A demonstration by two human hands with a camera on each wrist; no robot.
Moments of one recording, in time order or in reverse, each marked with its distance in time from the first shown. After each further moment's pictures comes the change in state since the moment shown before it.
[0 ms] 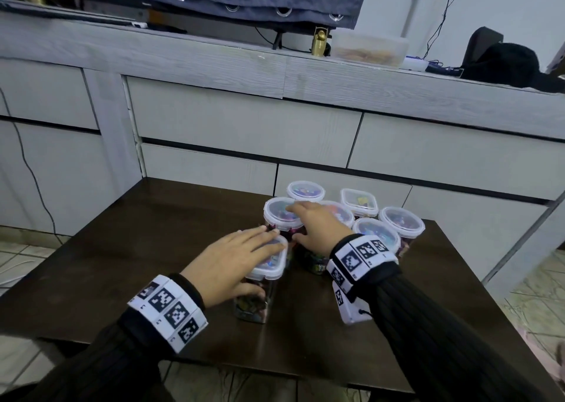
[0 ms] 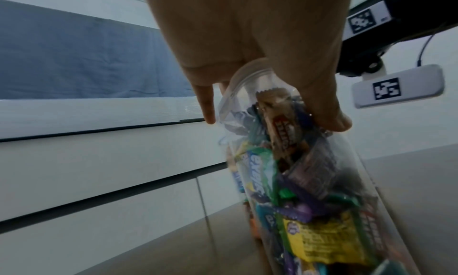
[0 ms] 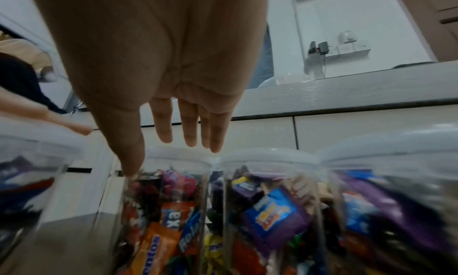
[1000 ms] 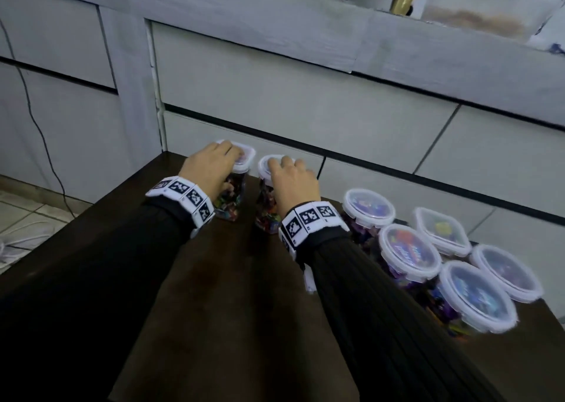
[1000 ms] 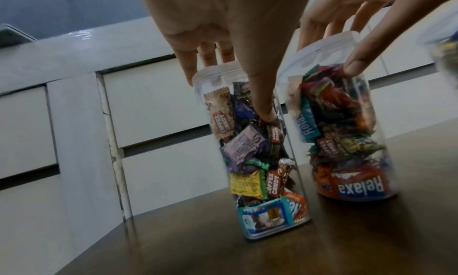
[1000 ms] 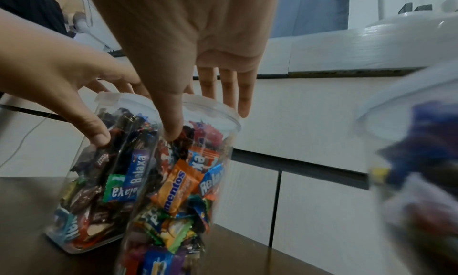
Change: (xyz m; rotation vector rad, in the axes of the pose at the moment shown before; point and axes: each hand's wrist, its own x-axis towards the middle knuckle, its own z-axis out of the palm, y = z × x) left_hand 0.062 -0.206 0.015 0.117 0.106 -0.599; right_hand 0.182 -0.068 0.050 -0.313 0.197 -0.044
